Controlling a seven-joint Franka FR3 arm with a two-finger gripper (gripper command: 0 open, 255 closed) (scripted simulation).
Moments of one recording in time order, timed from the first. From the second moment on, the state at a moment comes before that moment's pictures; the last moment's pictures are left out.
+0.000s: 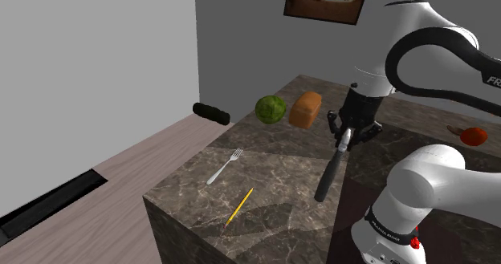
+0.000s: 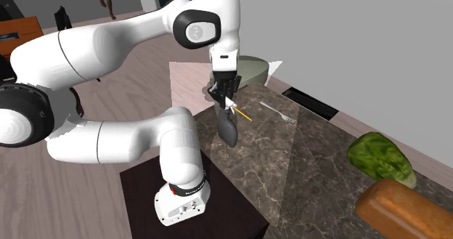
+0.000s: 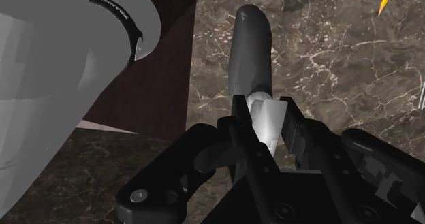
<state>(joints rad) -0.31 -1.30 0.39 -2.72 0.34 1.45 1.15</state>
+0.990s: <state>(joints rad) -0.35 -1.20 0.32 -2.48 0.27 1.32 1.15</state>
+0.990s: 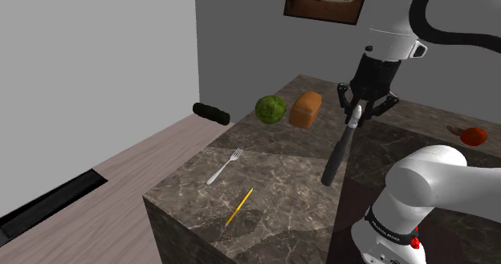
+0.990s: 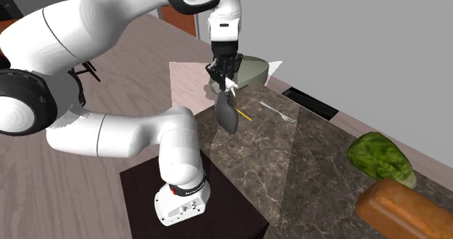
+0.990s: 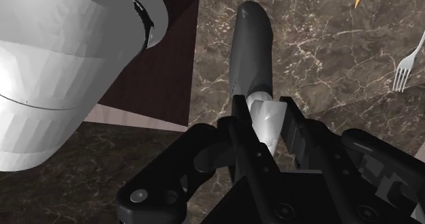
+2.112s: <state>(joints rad) -0.39 -1.05 0.29 -2.19 0.23 1.17 1.17</state>
